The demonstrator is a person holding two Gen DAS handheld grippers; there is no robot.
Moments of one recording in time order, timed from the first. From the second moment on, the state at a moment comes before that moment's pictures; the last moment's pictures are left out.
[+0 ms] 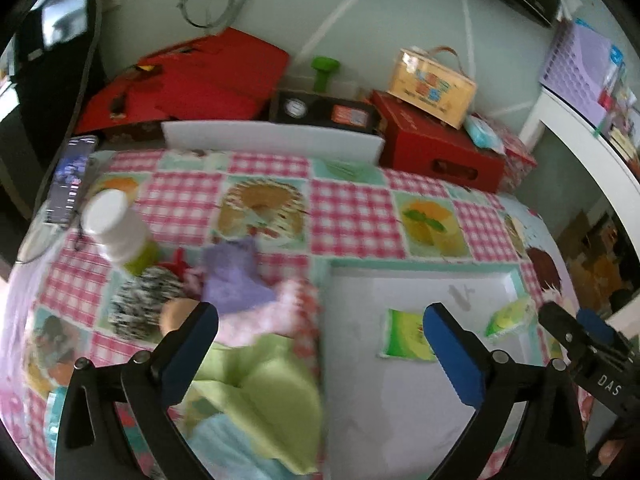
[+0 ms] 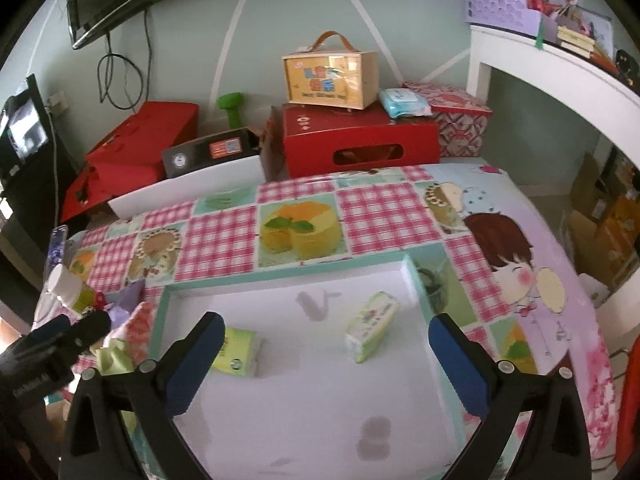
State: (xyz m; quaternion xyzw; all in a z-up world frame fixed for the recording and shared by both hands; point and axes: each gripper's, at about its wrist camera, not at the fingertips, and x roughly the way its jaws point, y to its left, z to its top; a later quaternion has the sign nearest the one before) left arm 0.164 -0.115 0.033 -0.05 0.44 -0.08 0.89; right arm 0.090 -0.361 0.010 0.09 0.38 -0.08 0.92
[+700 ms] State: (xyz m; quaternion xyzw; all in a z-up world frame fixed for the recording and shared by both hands) left arm 0.169 -0.017 0.011 -0.11 0.49 -0.01 0.87; right arm 0.114 -0.250 -0.021 0.02 0.43 0.06 0.90
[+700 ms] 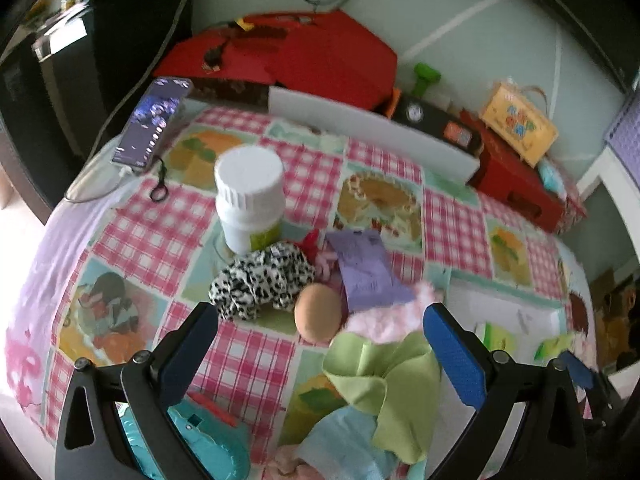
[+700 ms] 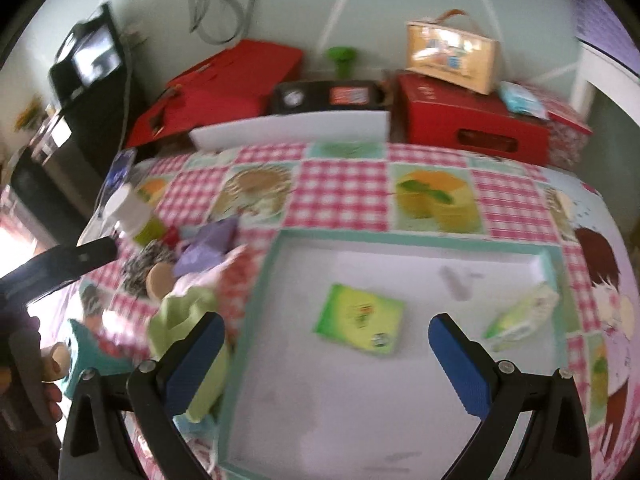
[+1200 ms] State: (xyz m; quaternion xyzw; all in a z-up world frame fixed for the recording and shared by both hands) left arm 0.175 -0.015 -0.014 -0.07 0.54 0.02 0.84; right arm 0.113 -0.181 -0.050 -0.03 0.46 0.12 0.88
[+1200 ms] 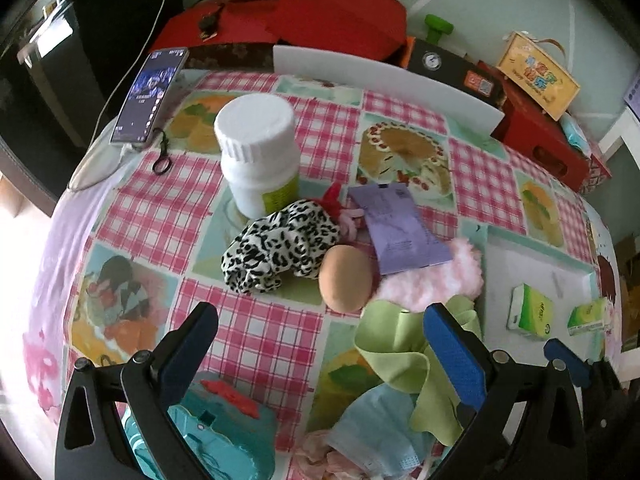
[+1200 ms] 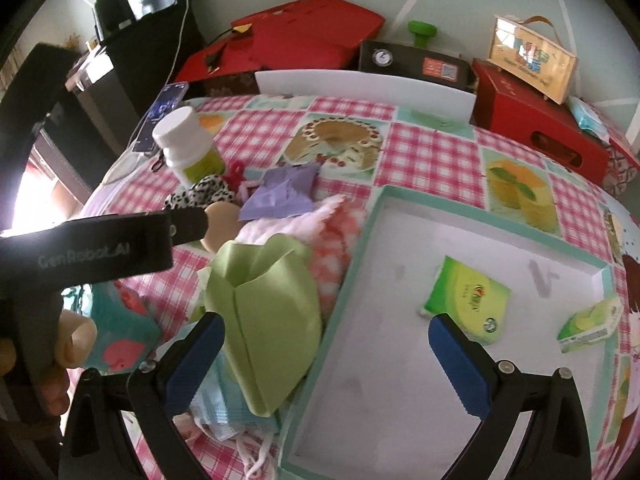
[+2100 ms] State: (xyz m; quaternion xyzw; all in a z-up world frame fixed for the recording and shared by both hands) left arm 0.180 -0.002 -0.024 -0.10 0.56 0.03 0.82; right arm 0.119 -0.137 -0.086 -0.07 0.48 0.18 0.86
